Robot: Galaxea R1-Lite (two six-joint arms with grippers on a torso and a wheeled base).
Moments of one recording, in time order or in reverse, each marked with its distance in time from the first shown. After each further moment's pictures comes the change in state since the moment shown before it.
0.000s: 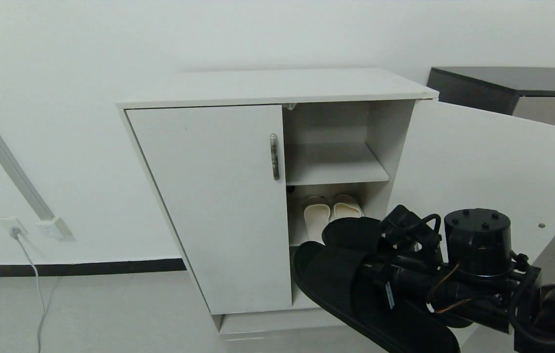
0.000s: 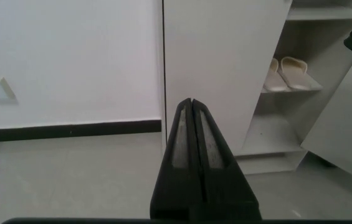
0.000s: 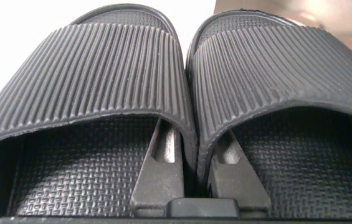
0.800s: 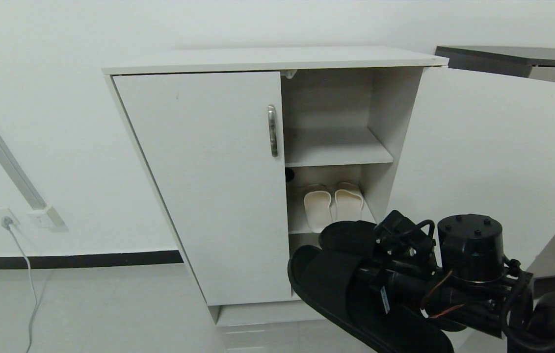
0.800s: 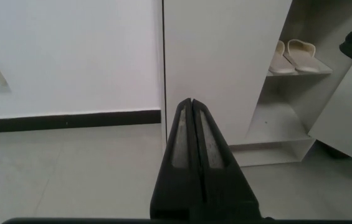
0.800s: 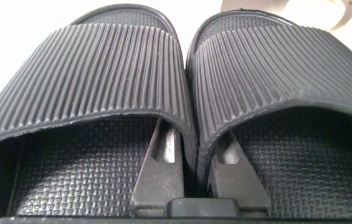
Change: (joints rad) left arm 0.000 0.000 0.000 0.000 0.000 0.001; right arm 0.017 0.028 0.011 -0.036 -0.012 0.002
